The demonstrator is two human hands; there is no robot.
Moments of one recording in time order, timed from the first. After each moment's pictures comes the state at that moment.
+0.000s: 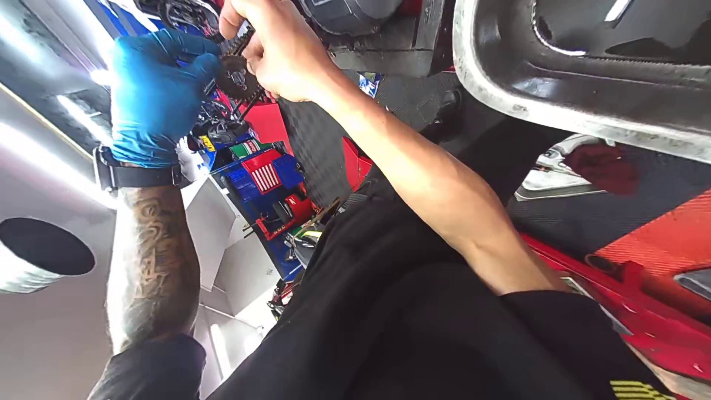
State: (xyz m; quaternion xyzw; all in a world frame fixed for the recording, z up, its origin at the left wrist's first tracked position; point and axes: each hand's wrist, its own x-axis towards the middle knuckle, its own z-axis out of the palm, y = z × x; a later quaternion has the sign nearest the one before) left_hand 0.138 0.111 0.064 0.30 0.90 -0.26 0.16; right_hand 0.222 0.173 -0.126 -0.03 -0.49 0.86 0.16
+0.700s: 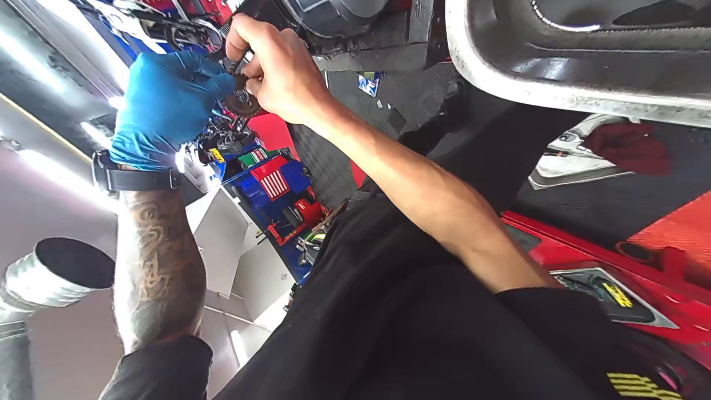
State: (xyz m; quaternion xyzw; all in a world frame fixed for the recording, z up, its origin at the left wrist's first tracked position) left_hand 0.133 0.124 0.057 0.29 0.87 -0.33 0.22; right_hand 0.223 0.145 -0.125 -0.14 -0.51 0.82 0.21
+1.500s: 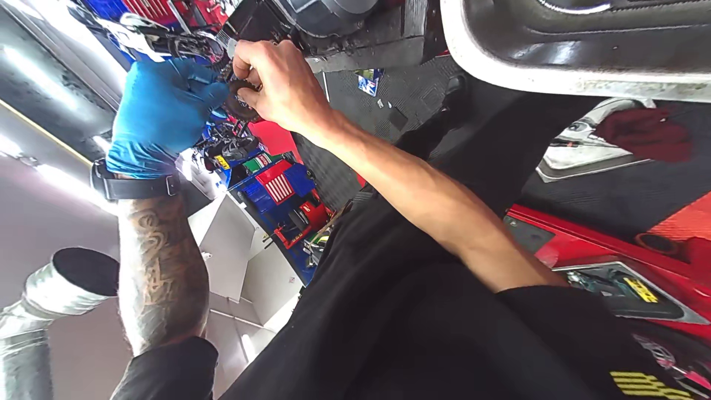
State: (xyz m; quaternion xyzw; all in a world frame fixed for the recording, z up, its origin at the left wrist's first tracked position) left_hand 0.113 0.115 0.061 0.32 0.85 -0.34 0.24; right_hand 0.216 0.124 -0.128 -0.19 -0.54 0.78 0.25
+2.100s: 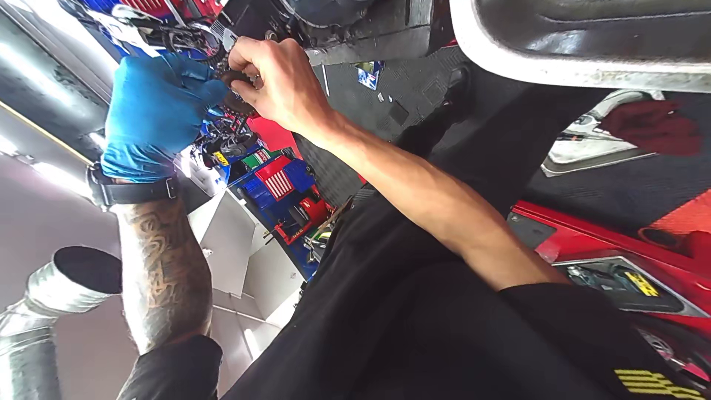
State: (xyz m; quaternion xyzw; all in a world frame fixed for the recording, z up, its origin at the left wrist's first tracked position) left_hand 0.152 0.130 0.058 0.27 0.87 -0.35 0.20; right_hand 0.211 0.110 -0.129 -0.20 -0.50 0.78 0.32
